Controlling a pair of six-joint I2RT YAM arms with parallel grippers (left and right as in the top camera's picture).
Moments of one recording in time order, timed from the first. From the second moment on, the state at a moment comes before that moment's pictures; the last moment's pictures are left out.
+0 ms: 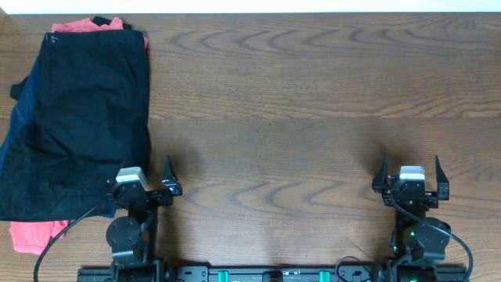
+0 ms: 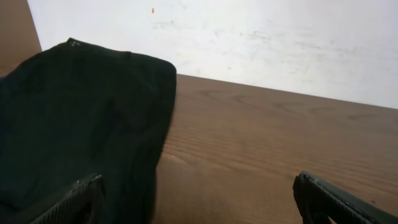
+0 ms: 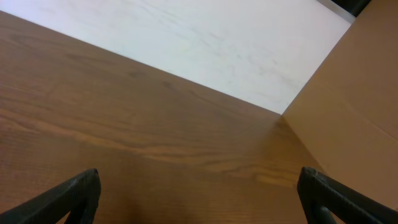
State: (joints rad) left arm 0.09 0.03 0.02 -0.10 0.05 -0.15; right arm -0.07 0.02 0.01 -0.06 0.11 -0.40
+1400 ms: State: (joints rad) left arm 0.09 0.03 0.02 -0.10 0.06 -0.26; right arm -0.07 0.03 0.01 0.11 -0.29 -0.24
